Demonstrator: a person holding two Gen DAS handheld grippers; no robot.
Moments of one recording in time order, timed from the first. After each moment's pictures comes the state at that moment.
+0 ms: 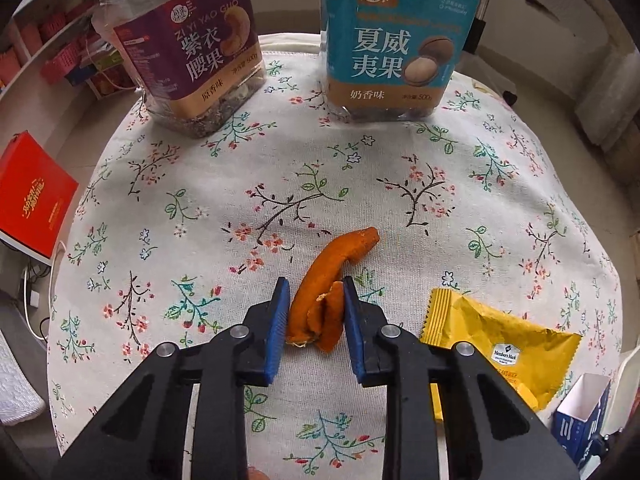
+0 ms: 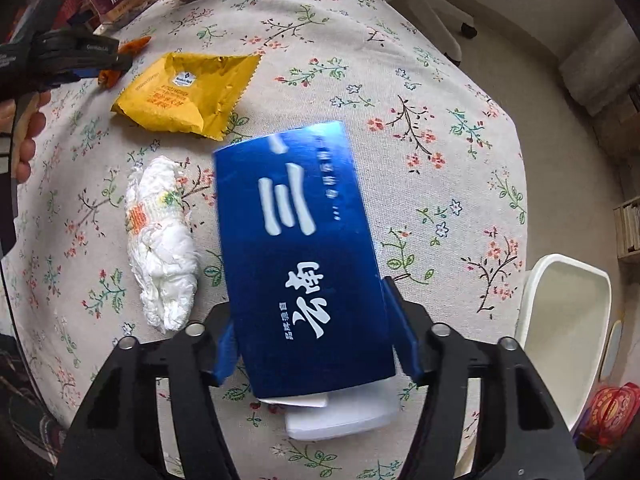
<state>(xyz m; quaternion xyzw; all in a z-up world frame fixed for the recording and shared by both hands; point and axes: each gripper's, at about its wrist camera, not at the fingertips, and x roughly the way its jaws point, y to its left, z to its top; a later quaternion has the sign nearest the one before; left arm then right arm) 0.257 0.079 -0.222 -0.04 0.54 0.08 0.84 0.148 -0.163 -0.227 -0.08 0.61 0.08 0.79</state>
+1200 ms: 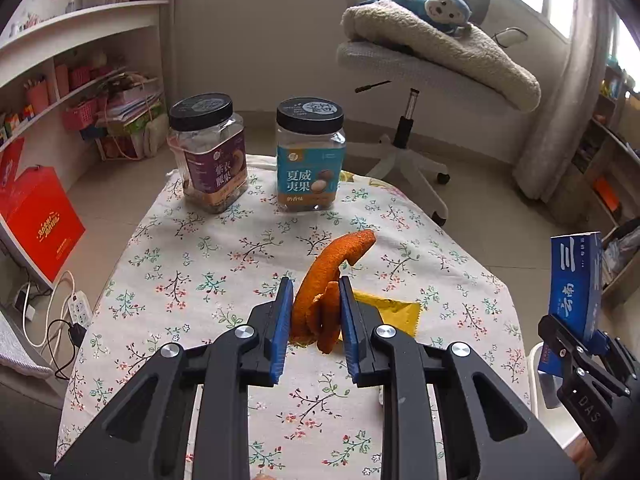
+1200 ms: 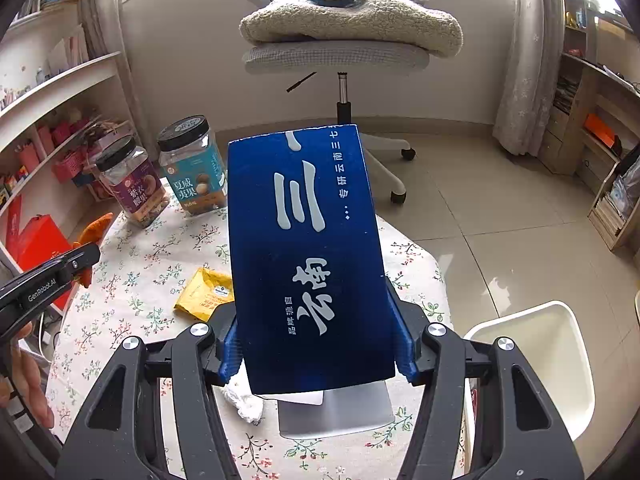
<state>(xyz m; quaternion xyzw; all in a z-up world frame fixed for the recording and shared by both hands) 0.120 0.026 -0.091 -0.06 0.37 0.03 0.92 0.113 -0.190 -0.102 0.03 0.36 0.02 0.93</state>
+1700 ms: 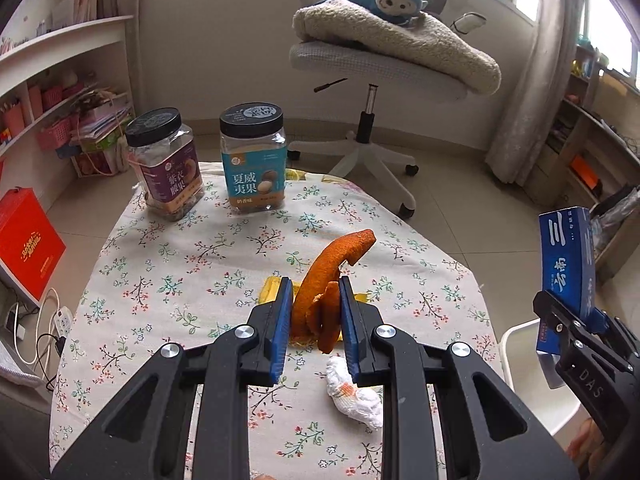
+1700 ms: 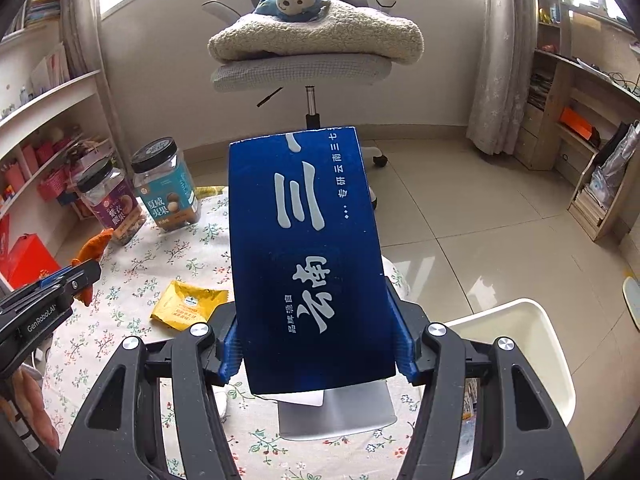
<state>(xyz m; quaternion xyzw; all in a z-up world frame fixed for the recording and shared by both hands) 0.115 -0.023 -0.087 -0.04 0.37 -0.01 0.93 0.096 -0.232 -0.089 0.04 0.35 -0.02 0.94</state>
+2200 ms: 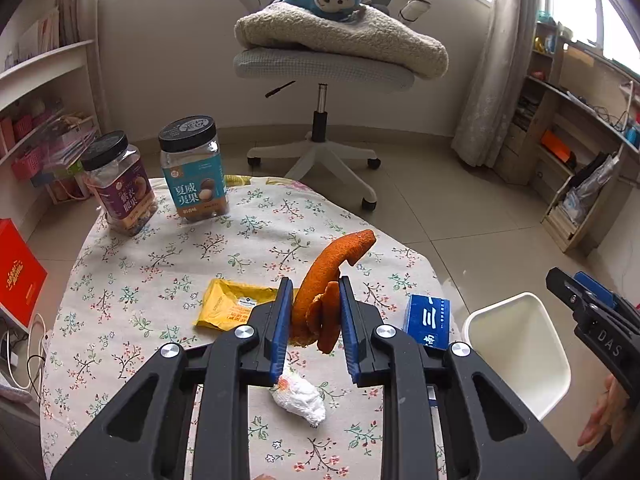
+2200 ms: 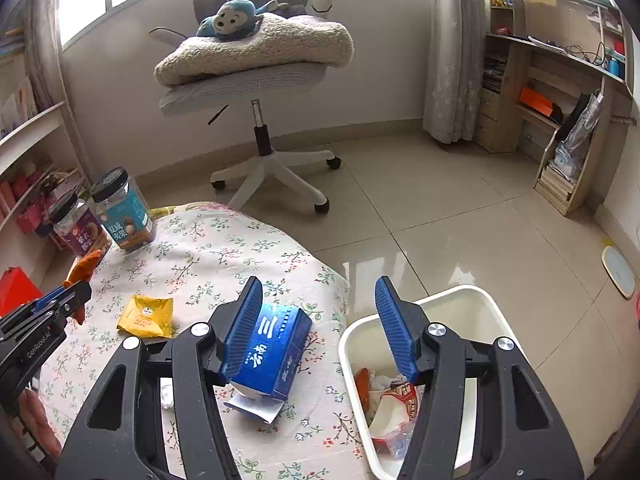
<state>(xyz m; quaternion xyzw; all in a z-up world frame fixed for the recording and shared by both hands) 0.101 -0.086 -0.085 0.00 0.36 -0.07 0.93 0.068 -0.312 -0.084 0.08 0.34 -0.07 0.93</state>
